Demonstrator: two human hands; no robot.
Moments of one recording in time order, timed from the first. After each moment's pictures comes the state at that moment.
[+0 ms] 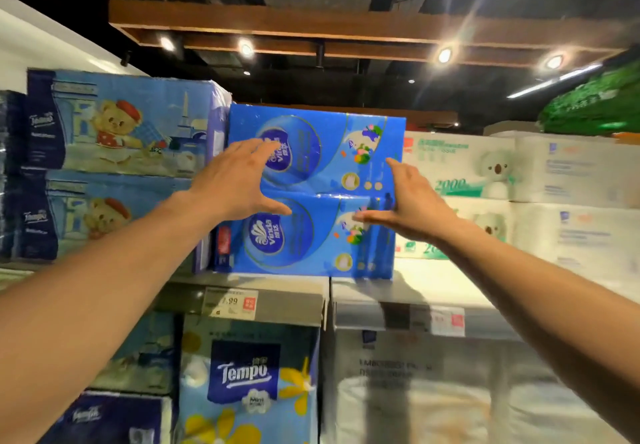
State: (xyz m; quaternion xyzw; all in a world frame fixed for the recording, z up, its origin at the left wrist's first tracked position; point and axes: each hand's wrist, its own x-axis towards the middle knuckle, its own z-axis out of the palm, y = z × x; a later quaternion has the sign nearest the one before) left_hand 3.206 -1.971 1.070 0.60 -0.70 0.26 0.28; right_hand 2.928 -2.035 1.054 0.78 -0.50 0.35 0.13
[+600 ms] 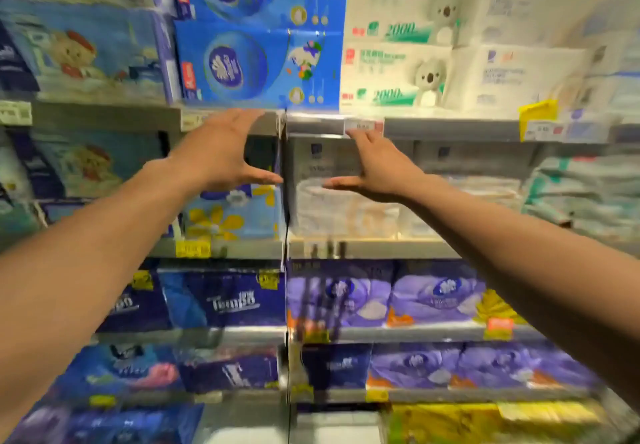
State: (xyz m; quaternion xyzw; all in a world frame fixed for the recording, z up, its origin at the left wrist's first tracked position) left_hand 3.127 -1.809 0.903 0.60 -0.76 0.11 0.21; right_hand 2.870 -1.853 0.881 0.82 -0.53 0.21 0.04
